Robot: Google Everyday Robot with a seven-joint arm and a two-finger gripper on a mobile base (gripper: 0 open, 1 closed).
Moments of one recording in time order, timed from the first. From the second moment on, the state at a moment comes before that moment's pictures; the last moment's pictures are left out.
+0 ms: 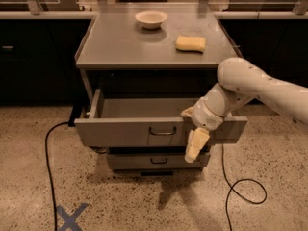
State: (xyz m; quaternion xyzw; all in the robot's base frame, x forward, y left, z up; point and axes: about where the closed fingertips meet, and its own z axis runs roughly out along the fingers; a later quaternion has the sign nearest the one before) arm 0.545 -0.103 0.677 -0.66 0.71 0.20 0.15
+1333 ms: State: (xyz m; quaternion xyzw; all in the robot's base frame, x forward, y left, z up) arm 0.525 -0.101 0.664 -0.67 0.69 0.23 0.13
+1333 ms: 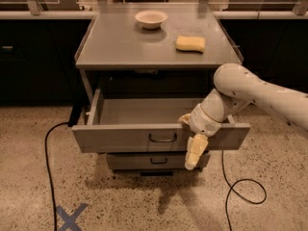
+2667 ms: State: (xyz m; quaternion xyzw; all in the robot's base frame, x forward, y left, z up) arm 0.459 -0.081 0.671 -0.68 0.67 0.29 0.10
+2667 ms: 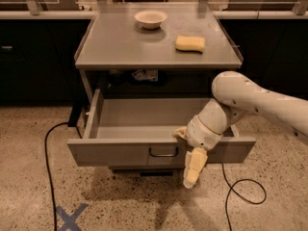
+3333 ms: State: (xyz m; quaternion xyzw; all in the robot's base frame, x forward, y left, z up) arm 0.397 -0.076 0.691 -0.69 0.66 0.29 0.09
